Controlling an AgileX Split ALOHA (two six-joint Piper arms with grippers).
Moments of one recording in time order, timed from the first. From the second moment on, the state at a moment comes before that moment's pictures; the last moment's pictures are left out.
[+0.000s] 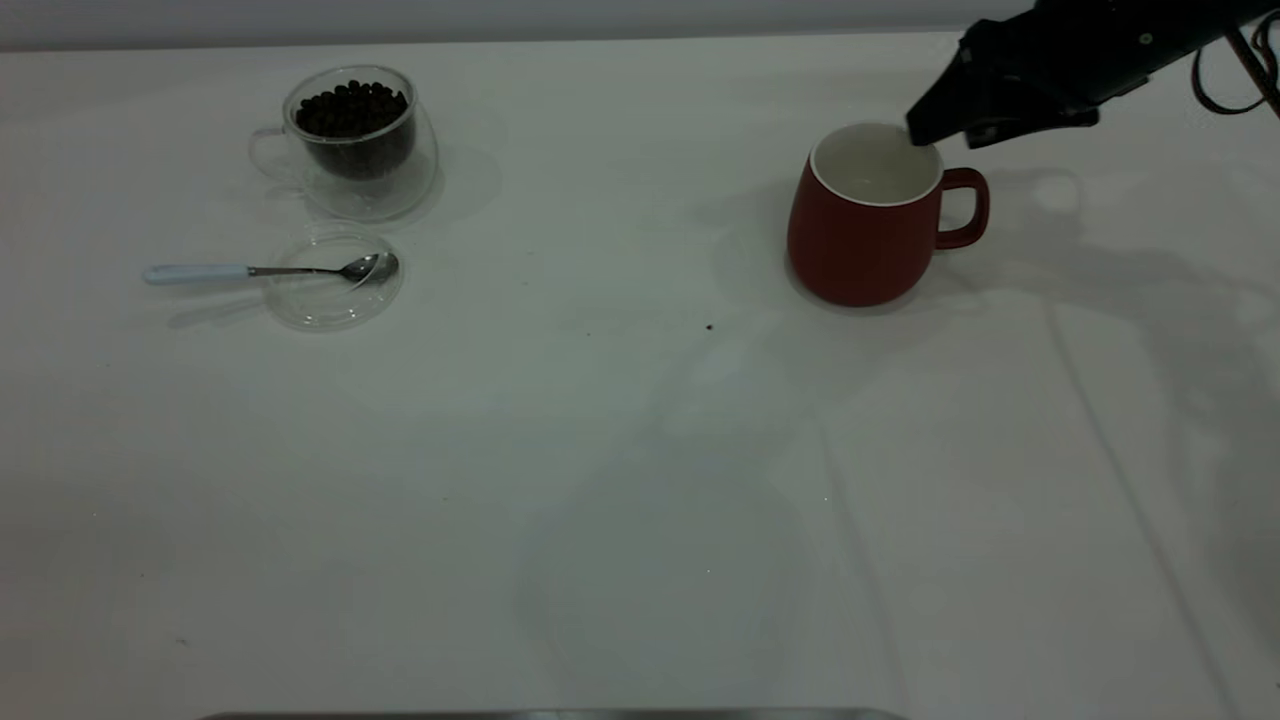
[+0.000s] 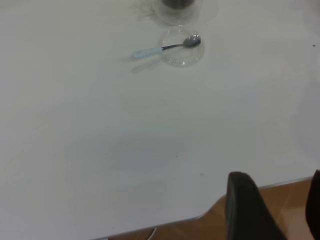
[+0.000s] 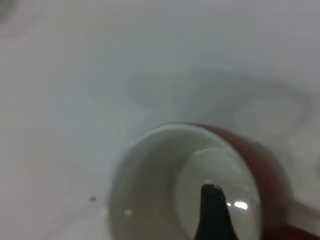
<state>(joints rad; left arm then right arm) -0.09 -0.02 -0.49 -0.09 1.14 0.09 0.05 2.33 -1.36 1.26 0.57 -1.36</state>
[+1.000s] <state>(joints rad) -0.09 -0.02 -0.49 -0.09 1.14 0.09 0.21 2.40 -1.36 1.25 0.40 -1.37</state>
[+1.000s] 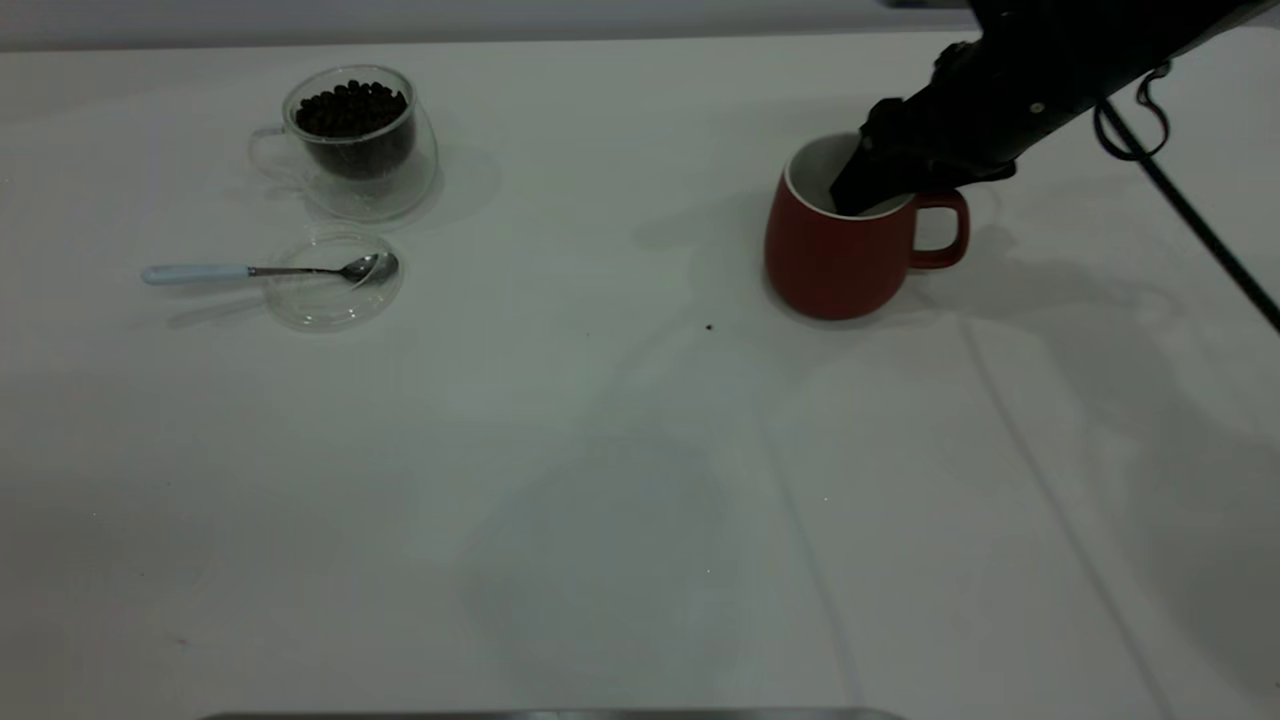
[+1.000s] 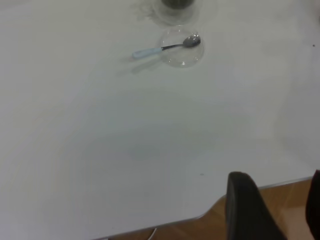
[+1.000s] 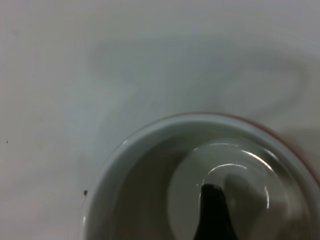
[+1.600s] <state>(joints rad) -0.09 -0.02 -0.49 -0.09 1.14 0.09 0.42 2.43 -1.42 1.40 0.24 -1.38</state>
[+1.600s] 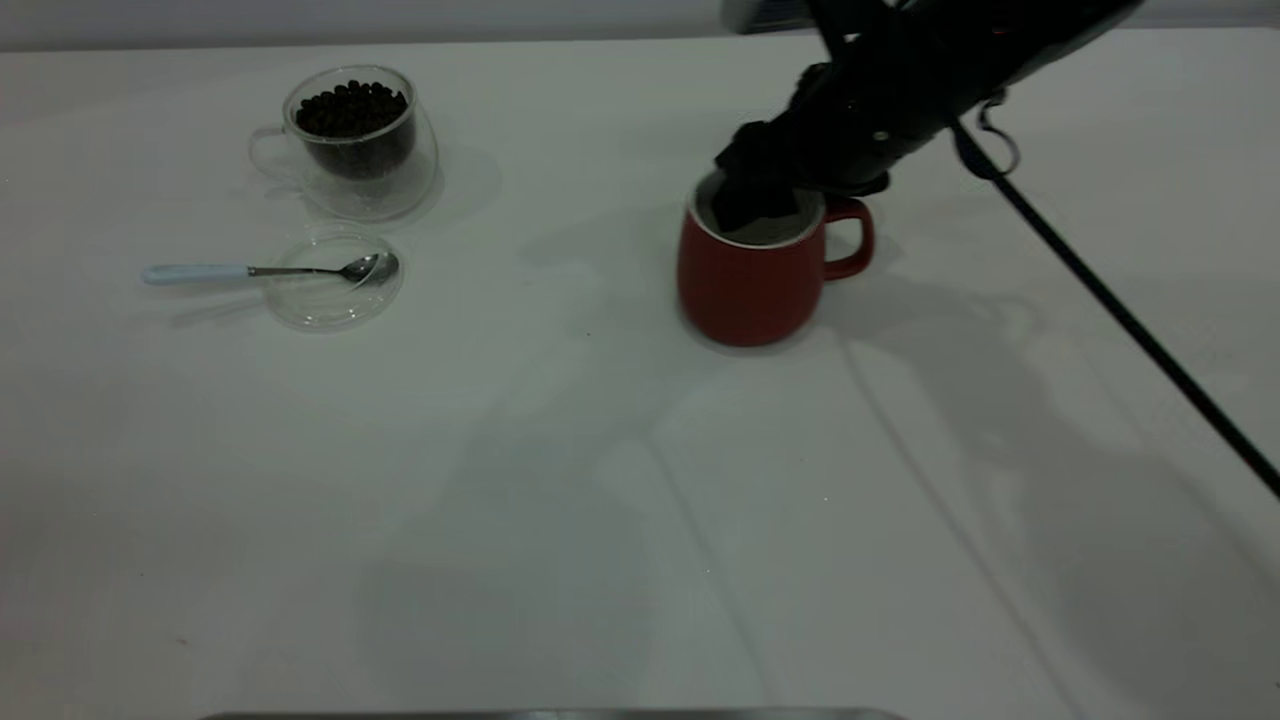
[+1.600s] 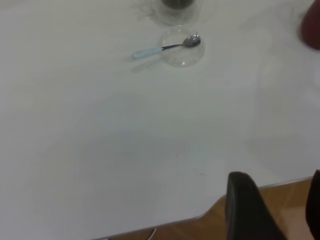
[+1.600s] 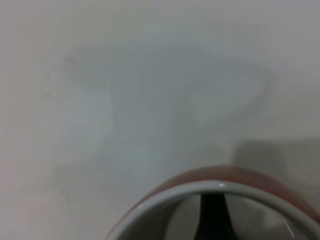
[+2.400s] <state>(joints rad) -0.09 -0.02 -0.49 -0.09 1.14 0.09 0.52 2.53 -1.62 1.48 0.24 -1.38</state>
